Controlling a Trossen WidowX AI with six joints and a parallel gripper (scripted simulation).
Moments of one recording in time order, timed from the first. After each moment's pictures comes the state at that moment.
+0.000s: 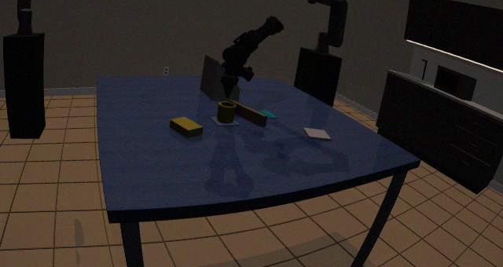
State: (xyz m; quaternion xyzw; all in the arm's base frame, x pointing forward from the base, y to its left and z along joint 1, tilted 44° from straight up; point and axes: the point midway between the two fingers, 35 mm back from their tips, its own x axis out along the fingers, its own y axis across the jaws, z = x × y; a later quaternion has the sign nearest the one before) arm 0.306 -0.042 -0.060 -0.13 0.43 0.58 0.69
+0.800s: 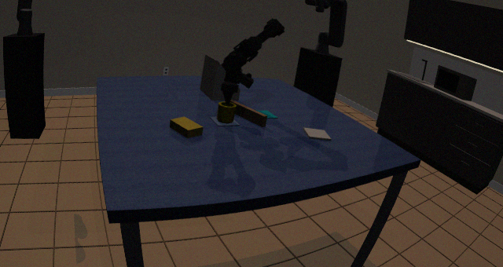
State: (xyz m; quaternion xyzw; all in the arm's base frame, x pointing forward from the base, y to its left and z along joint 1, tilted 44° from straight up) arm 0.312 -0.022 -0.080 -0.14 0.42 0.58 0.69
